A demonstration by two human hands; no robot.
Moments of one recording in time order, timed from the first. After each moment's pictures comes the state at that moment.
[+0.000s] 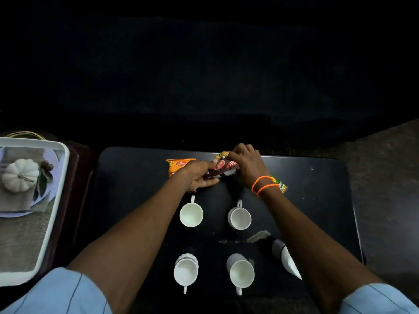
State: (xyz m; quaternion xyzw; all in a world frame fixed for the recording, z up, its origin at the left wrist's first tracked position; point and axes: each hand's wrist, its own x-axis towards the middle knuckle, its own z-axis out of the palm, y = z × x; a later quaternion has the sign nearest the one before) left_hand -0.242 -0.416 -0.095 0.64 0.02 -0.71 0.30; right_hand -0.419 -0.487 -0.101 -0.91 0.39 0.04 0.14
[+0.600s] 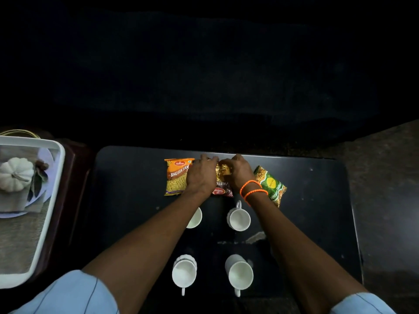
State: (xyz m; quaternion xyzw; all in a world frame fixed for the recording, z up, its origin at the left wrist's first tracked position) left_hand -0.272 -0.407 -0.101 0.78 -0.56 -0.29 -0.03; right_hand -0.399 -0.466 -0.122 -0.80 0.51 0.05 0.31
